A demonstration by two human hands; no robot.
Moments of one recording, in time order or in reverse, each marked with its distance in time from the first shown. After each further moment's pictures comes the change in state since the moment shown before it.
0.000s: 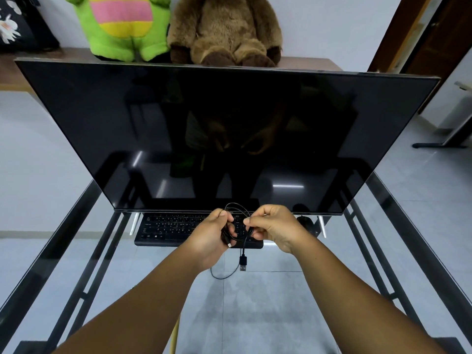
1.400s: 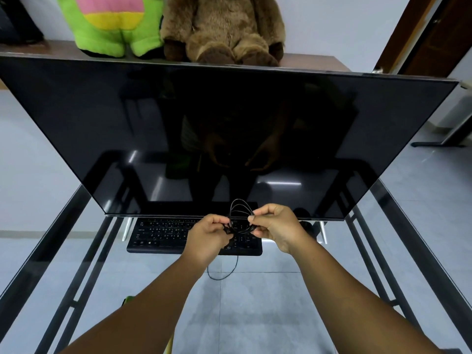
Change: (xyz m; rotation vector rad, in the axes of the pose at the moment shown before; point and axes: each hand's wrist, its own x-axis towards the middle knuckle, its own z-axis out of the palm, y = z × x) left_hand 0.033 -0.015 -0.016 0.297 0.180 0.154; right_hand 0.036 0.002 -0.010 0.071 0.119 0.044
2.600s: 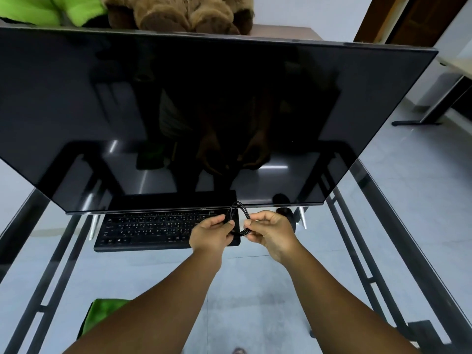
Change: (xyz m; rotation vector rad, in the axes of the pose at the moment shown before) left_hand 0.024 -0.029 0.088 -0.268 0.301 -0.287; right_hand 0.004 0.054 -0.050 0.193 0.050 -0.009
